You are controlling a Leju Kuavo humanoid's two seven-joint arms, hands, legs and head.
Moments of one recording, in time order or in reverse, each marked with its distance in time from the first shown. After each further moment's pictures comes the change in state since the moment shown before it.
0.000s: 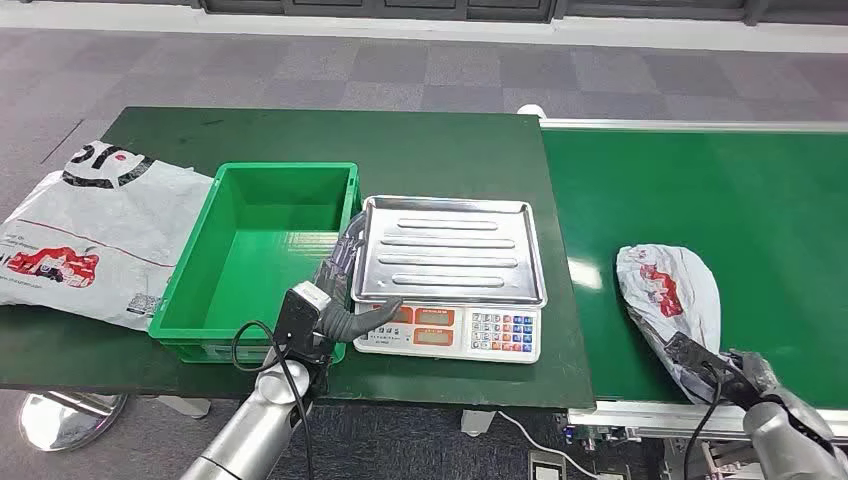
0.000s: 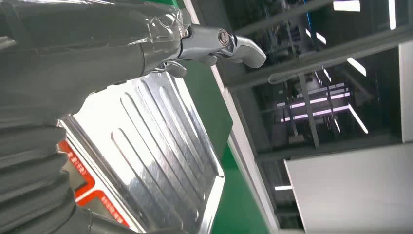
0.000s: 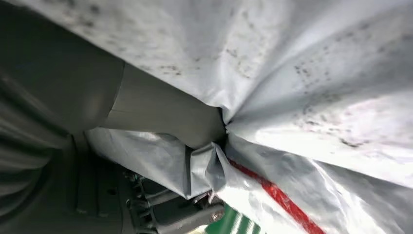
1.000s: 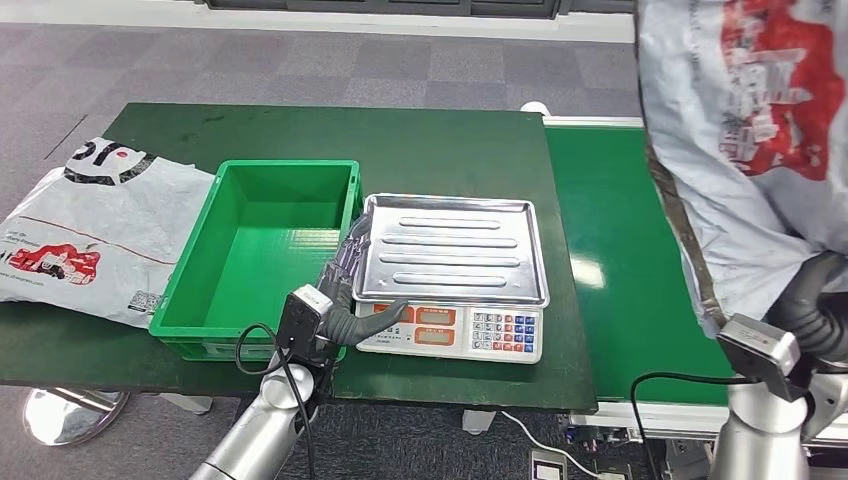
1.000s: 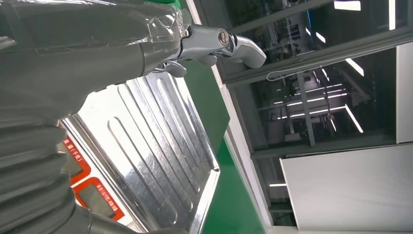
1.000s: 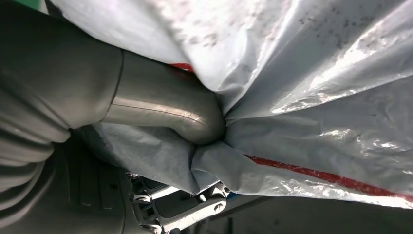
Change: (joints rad) left arm 0.016 -0.020 0.001 -0.021 0.004 -0.036 0.000; right arm 0.181 0.368 -0.110 -1.202 -0.438 -0.530 -0.628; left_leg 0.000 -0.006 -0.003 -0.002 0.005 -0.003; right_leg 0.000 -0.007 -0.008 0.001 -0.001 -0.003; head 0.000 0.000
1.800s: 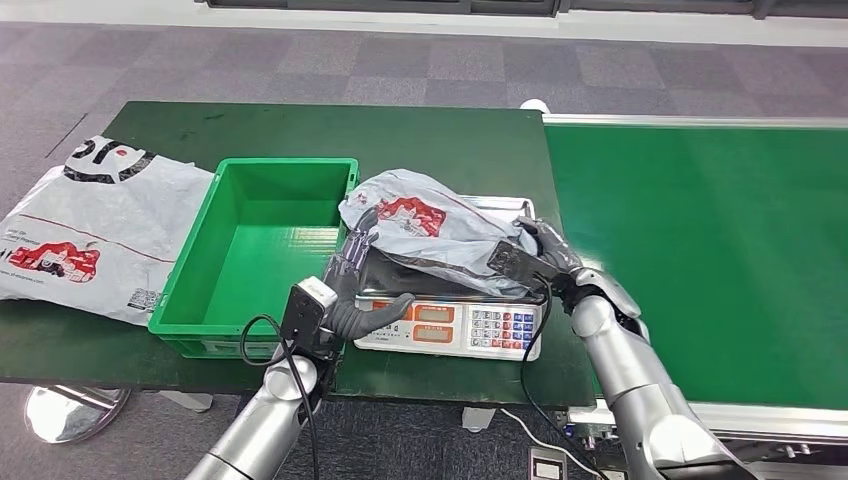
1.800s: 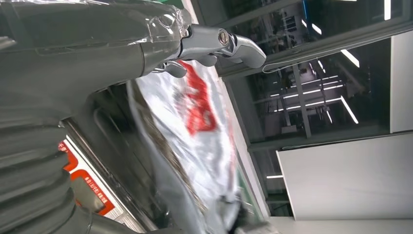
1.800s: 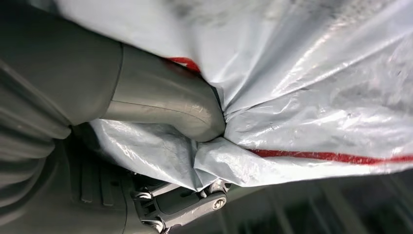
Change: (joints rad) left arm -0.033 -0.013 0.000 0.021 -0.001 -0.021 0.000; right arm -0.426 0.036 0.440 0.965 0.263 0.673 0.371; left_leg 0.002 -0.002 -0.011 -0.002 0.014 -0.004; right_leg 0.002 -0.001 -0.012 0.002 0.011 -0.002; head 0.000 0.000
